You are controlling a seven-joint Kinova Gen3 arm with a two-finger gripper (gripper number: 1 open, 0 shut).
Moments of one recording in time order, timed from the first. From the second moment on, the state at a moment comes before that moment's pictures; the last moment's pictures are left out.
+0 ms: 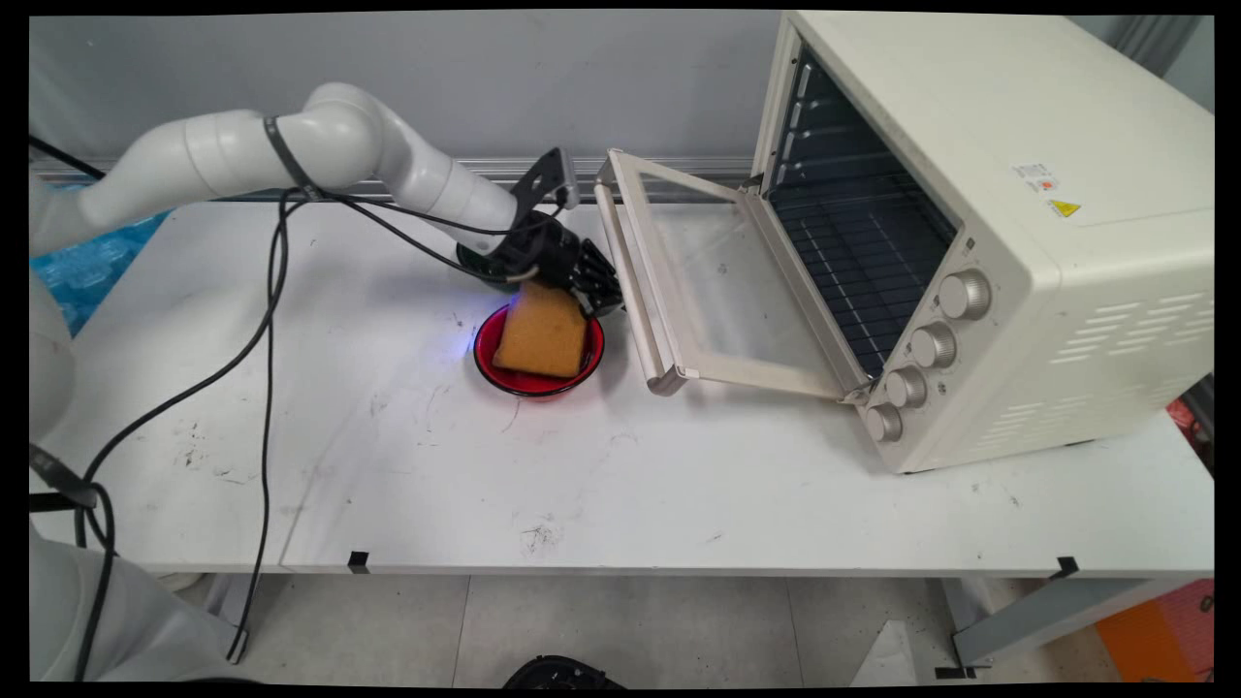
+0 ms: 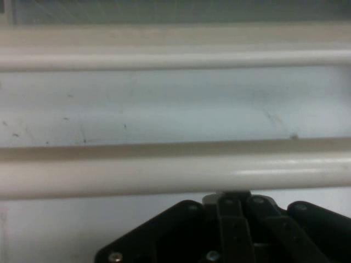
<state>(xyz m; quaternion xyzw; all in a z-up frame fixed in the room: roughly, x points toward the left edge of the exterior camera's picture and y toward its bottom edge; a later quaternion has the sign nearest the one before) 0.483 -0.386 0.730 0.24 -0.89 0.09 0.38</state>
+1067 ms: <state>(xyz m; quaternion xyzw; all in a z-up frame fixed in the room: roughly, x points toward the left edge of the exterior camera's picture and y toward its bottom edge) 0.458 -0.409 0.723 0.27 -0.88 0.10 0.39</state>
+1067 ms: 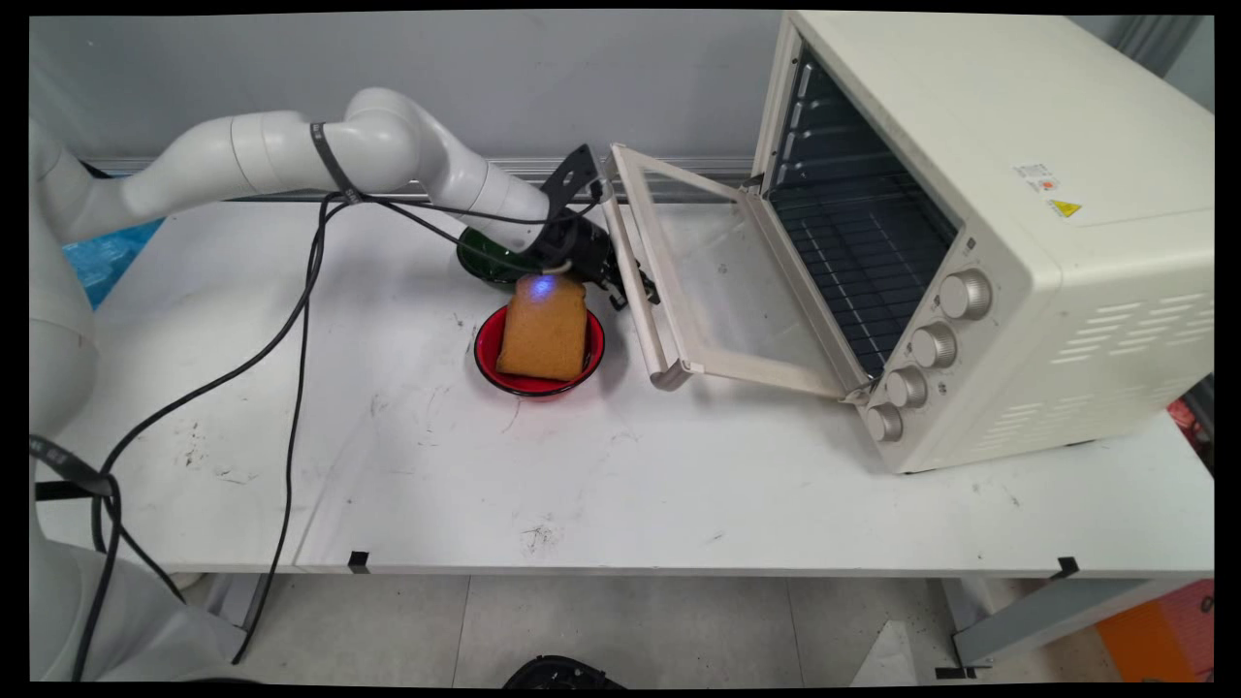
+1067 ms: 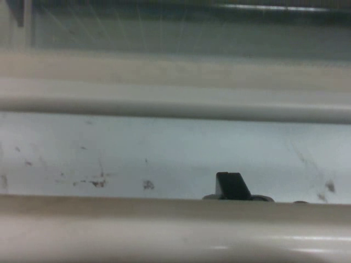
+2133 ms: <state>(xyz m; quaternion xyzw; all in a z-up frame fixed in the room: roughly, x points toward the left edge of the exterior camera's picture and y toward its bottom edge) 0.415 -0.438 0.800 0.28 -0.86 0.10 0.42</state>
